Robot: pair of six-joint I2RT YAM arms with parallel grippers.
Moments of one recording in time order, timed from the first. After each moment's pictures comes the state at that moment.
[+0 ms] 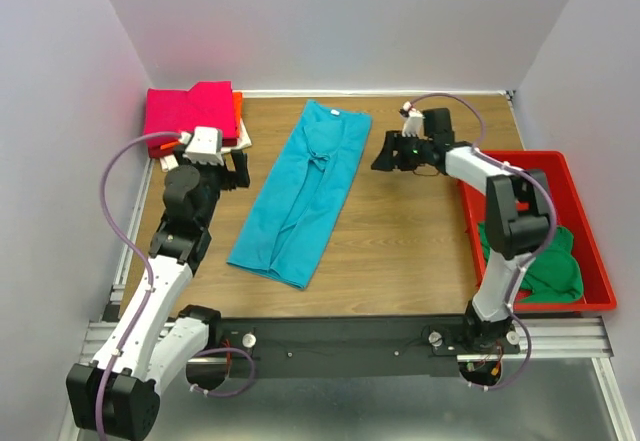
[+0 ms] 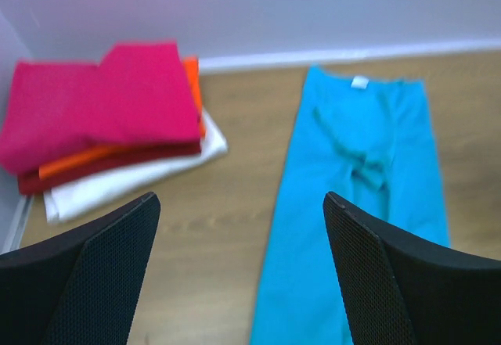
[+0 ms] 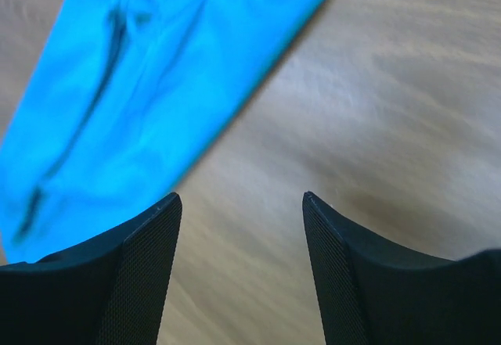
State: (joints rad) left arm -0.22 0.84 0.72 0.10 -0.08 -0.03; right arm 0.19 1.88 1.25 -0.13 -0.57 0.15
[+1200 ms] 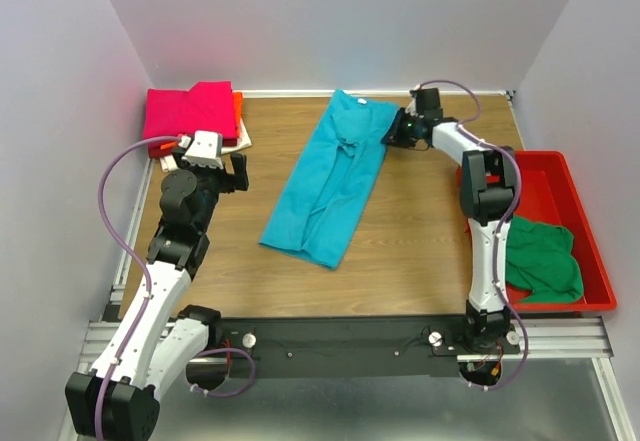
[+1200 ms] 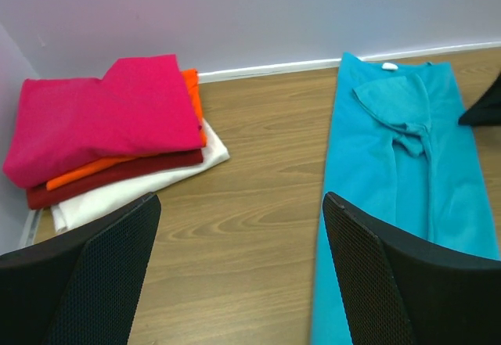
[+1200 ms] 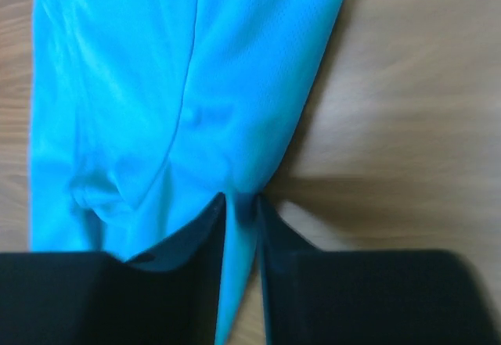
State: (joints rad) left arm -0.22 0.80 0.68 0.09 -0.07 0.01; right arm 0.18 2.31 1.75 -0.21 -0.31 0.48
